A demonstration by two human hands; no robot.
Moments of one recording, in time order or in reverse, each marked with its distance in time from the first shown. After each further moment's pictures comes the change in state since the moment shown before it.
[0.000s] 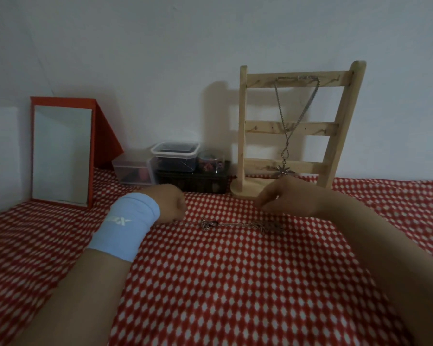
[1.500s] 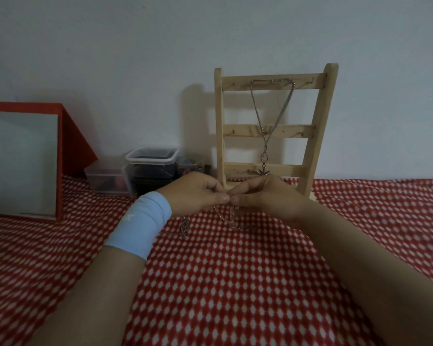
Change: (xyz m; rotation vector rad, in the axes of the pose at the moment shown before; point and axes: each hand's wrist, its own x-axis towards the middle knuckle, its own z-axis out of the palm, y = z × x) left_hand 0.026 0.074 -0.006 -0.597 0.063 0.356; right_hand 0.007 0.008 0.014 0.749 0.197 -0.100
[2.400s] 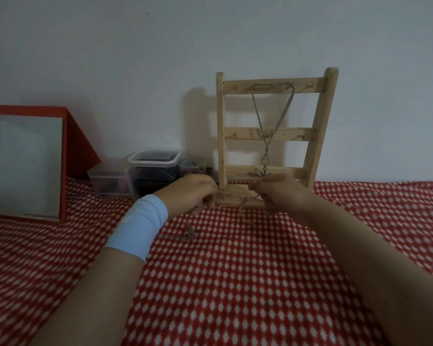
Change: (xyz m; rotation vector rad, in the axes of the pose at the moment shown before) left_hand -0.001 -0.005 -0.005 -0.105 0.021 -0.075; right_hand 0.002 -0.005 -0.013 -0.046 0.224 0.205
